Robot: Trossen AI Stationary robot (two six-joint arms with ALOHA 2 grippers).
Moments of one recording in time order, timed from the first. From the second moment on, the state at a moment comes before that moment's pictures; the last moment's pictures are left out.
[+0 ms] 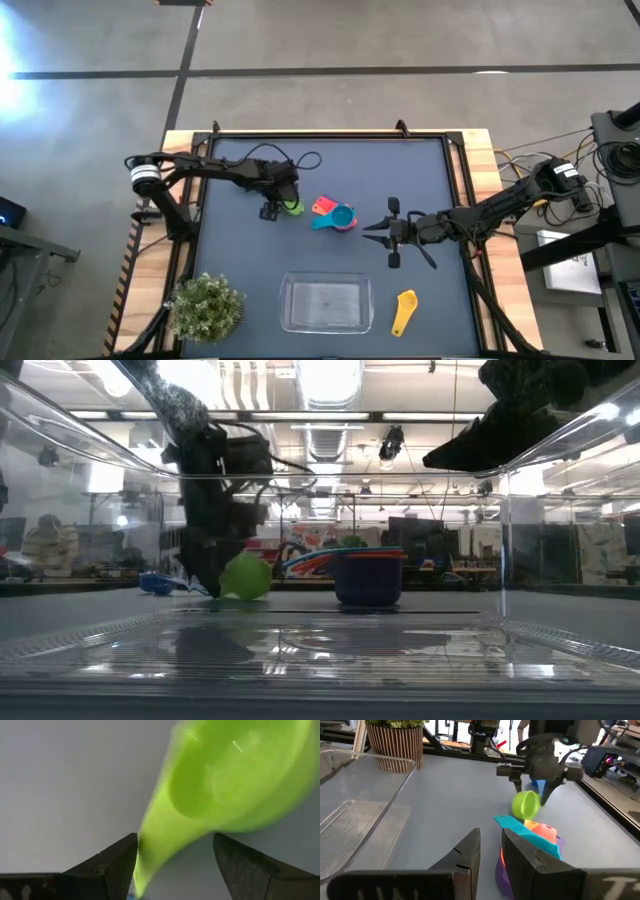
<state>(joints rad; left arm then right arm) 0.34 1.69 0.91 -0.51 -0.06 0.58 0.29 1.20 0.37 0.57 0.34 -0.05</state>
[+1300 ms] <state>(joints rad) -0.04 1.62 1.20 -0.83 -0.64 -0.09 0.29 1.20 0.37 0.56 0.48 -0.01</state>
